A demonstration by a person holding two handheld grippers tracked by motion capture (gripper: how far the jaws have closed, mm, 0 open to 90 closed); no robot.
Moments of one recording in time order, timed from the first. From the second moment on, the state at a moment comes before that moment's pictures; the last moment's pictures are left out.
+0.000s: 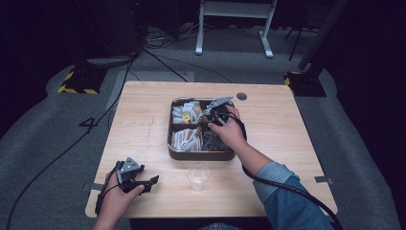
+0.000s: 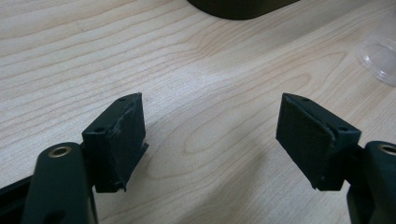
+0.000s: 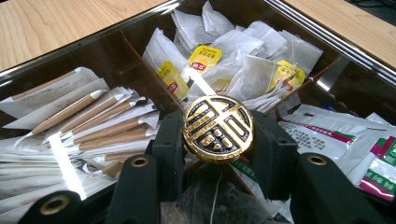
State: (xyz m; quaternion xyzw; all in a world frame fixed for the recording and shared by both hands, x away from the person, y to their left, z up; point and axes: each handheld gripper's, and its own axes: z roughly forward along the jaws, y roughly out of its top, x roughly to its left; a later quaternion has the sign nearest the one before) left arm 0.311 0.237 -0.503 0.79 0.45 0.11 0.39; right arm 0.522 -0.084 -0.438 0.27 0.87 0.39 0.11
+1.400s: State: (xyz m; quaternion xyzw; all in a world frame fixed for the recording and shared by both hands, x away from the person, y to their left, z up) left arm 0.317 0.234 -0.503 0.80 0.45 0.11 0.39; right arm 0.510 -0.110 -0.376 0.25 0.86 0.43 0.14
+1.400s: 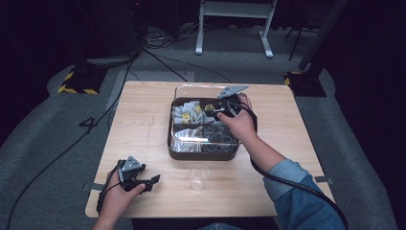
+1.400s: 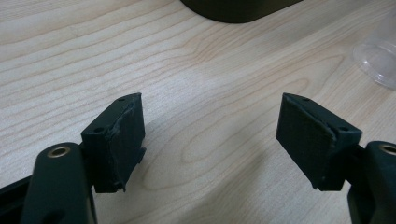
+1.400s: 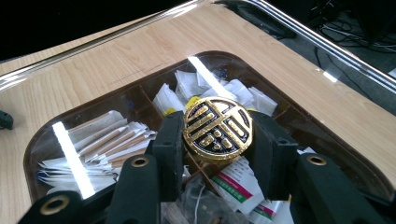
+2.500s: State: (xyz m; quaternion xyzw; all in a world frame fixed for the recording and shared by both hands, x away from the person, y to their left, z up) left arm 0.351 0.208 -0.495 0.81 0.42 0.11 0.40; right arm 0.498 -0.232 -0.358 0.32 0.83 0.42 0.18
